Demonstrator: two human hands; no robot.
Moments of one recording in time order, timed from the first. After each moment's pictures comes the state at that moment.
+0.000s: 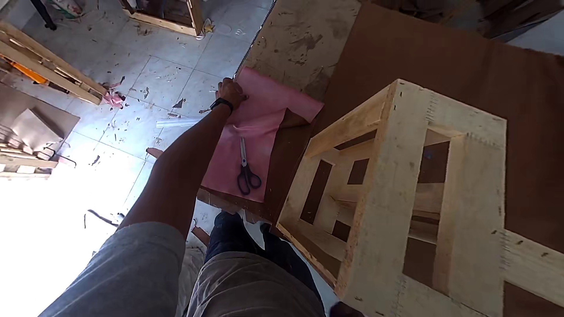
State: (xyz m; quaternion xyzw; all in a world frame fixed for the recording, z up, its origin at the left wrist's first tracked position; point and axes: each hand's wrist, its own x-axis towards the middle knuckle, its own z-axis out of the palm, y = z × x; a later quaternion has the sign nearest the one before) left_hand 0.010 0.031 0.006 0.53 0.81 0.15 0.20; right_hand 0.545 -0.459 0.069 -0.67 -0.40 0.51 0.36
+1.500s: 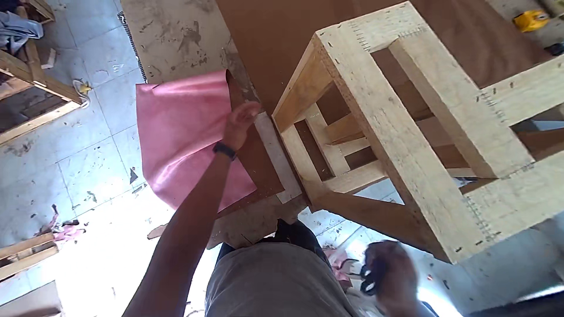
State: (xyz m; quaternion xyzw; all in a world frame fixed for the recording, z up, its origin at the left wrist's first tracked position) left_hand 0.160 0.007 0.021 0.60 0.30 0.37 0.64; right_hand 0.338 -0.481 0.071 -0.77 -0.11 0.31 0.55
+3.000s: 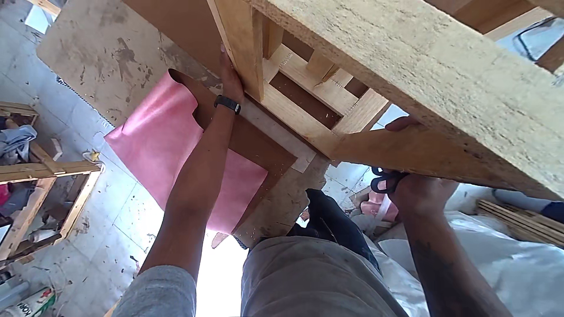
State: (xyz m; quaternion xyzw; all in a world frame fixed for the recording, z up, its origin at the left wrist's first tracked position) left_hand 0.293 0.051 -0.025 0.50 0.15 0.30 0.80; right_hand 0.294 -0.374 0.068 -0.66 -0.09 0.12 0.73
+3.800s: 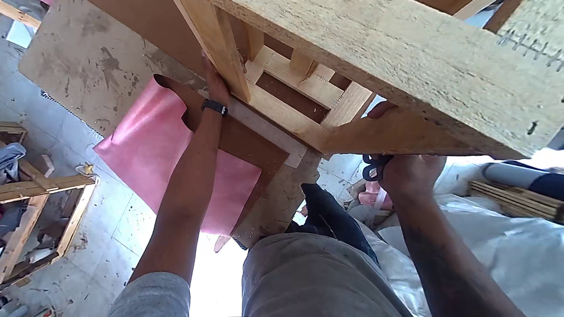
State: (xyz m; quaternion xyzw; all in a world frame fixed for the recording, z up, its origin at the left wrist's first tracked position) left_hand 0.289 0.057 -0.034 0.51 0.07 0.24 0.82; right_hand 0.299 -0.371 0.073 -0.67 -0.11 0.11 0.73
